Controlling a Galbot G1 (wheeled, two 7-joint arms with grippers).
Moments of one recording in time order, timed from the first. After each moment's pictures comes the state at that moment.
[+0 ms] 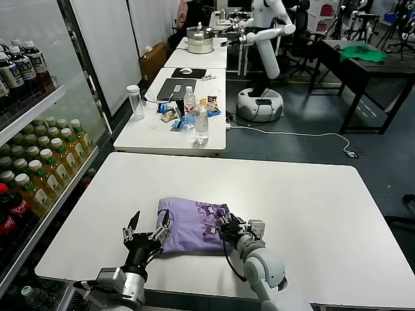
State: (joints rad) left arm 1.51 -1.29 -0.31 -2.25 -0.32 0.24 -0.33; right arm -1.04 1.42 0.17 1.76 0.54 -0.57 0.21
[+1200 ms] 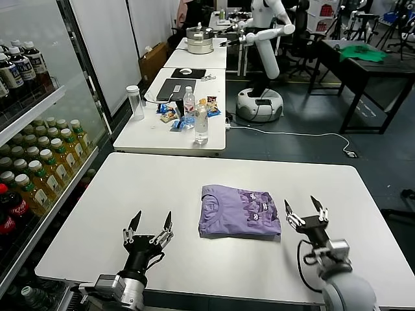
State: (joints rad) left arm 1.55 -1.28 -0.31 -2.29 -0.25 0.22 -0.28; right arm -1.38 1.16 0.56 2.02 0.25 -0.21 0.05
